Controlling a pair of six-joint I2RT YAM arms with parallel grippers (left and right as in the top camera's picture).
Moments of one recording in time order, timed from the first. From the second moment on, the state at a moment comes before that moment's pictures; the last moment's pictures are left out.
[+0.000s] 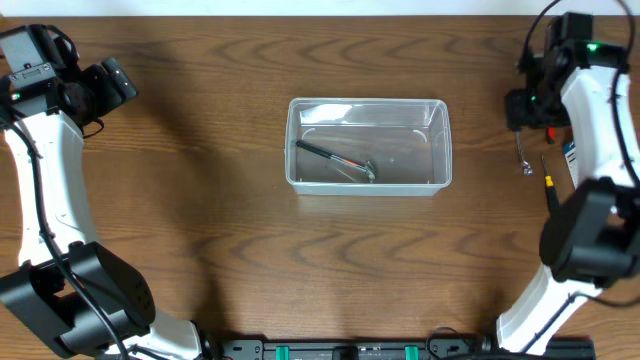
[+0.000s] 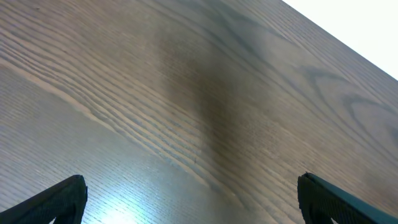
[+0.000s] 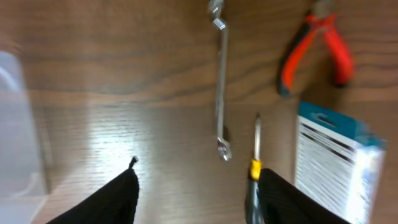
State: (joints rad) left arm 0.38 1.73 1.59 -0.78 0.09 -0.22; right arm -0.16 2.02 1.78 -1.15 0.11 -0.17
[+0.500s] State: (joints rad) left arm 0.38 1.73 1.59 -0.78 0.09 -0.22; right arm -0.21 2.23 1.76 -1.03 0.11 -0.20
